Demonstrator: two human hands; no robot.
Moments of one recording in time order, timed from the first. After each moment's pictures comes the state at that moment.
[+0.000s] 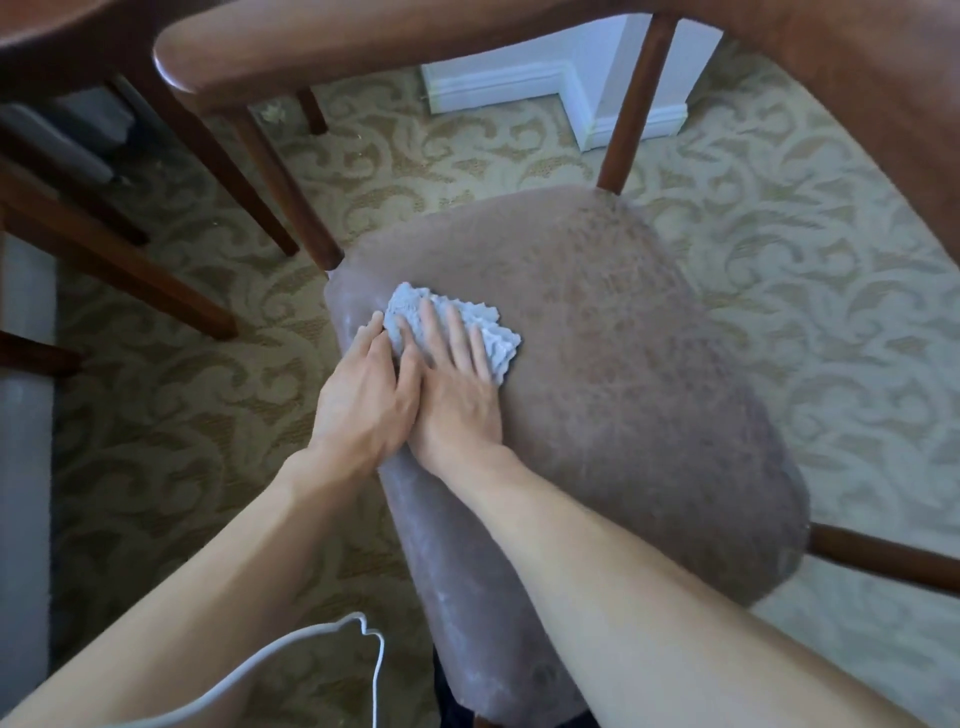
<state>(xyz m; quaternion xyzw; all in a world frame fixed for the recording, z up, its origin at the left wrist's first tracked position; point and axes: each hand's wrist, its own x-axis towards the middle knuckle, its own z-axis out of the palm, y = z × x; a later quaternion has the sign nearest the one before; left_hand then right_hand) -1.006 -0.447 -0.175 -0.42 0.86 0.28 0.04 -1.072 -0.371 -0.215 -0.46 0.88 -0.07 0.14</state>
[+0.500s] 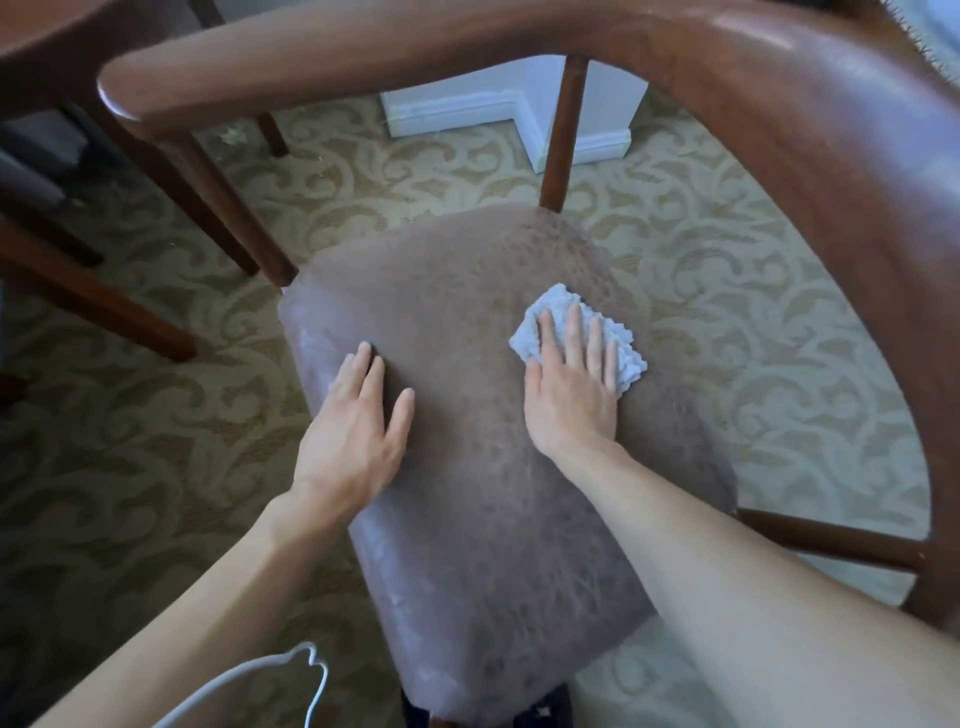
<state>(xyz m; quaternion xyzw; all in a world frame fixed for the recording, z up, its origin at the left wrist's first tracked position) -1.003 -0.405 -0.176 -0.36 0.89 0.27 0.05 -1.180 -0.256 -0.216 -0.29 0.95 -0.02 0.10</state>
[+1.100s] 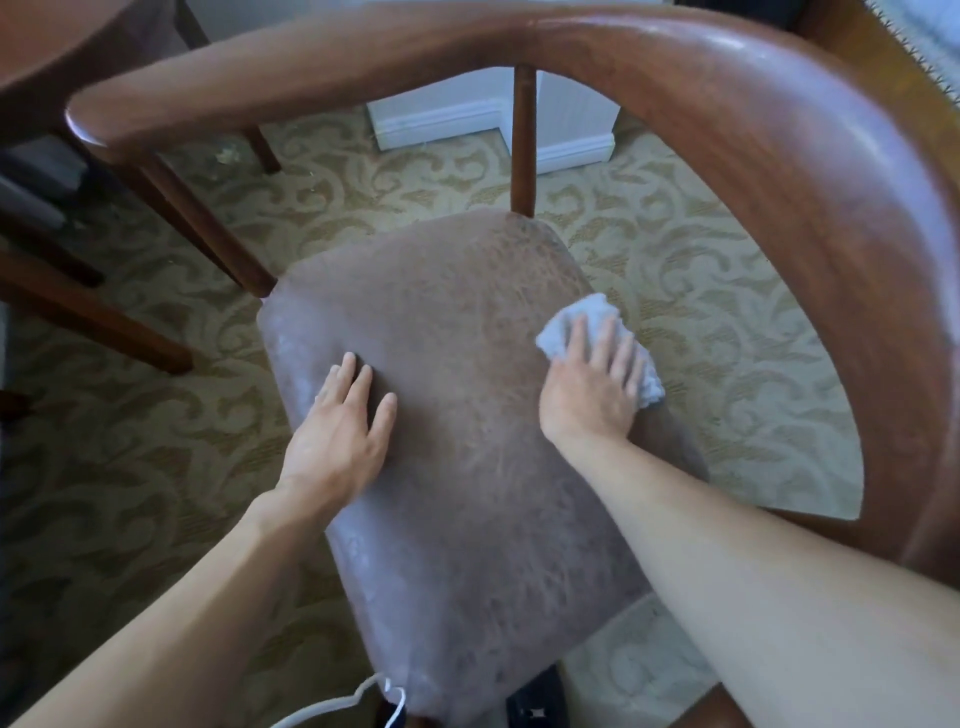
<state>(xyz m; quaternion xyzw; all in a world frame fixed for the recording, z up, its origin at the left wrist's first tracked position) -1.014 -0.395 -0.173 -0.39 0.87 0.27 0.11 -1.206 -0.227 -0.210 -0.17 0.98 -0.02 0.13</state>
